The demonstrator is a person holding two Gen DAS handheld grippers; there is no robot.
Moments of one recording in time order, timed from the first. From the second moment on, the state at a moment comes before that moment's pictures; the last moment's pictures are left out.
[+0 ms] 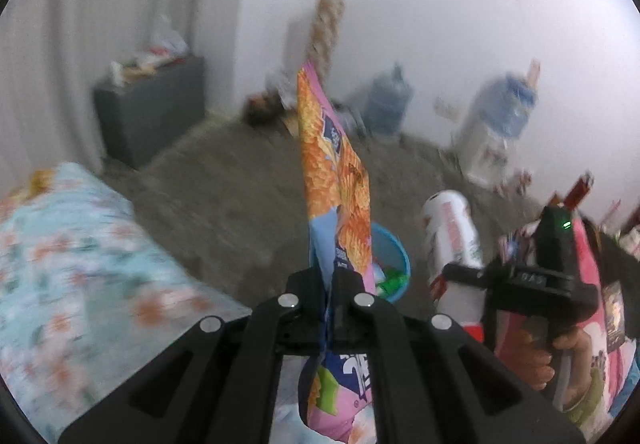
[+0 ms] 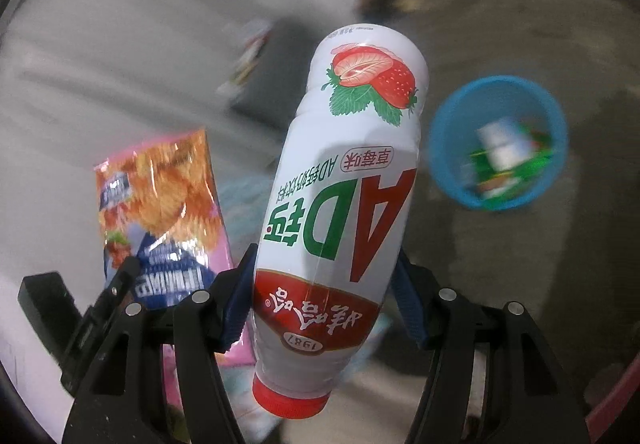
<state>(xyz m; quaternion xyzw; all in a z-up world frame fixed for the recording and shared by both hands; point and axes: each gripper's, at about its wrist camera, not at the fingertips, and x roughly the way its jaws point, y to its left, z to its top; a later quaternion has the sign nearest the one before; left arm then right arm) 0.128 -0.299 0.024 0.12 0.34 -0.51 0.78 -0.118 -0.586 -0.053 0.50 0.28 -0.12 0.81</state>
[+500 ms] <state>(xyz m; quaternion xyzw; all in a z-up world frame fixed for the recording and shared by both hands) 0.171 -0.537 -0.117 0.23 0.45 -0.52 0.69 -0.102 -0.695 -0.139 0.54 0.33 -0.21 0.75</state>
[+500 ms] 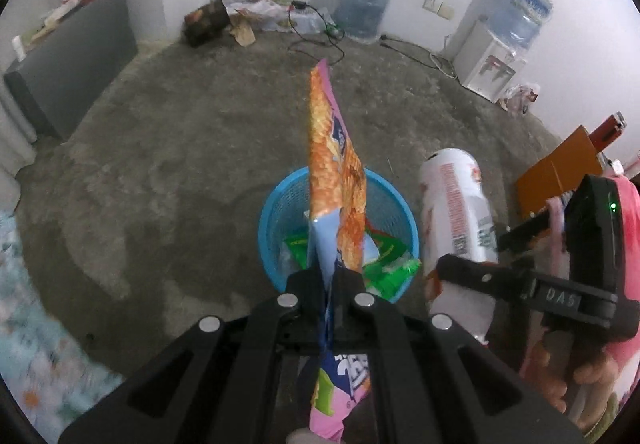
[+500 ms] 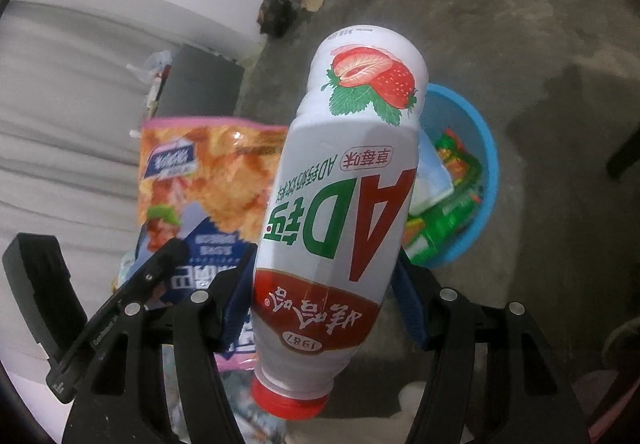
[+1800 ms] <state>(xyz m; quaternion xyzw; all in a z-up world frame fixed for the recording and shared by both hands) 0.114 -0.130 0.081 0.01 0.29 -0.35 0.89 -0.079 -0.400 0.072 0.15 0.25 -0.12 0.95</state>
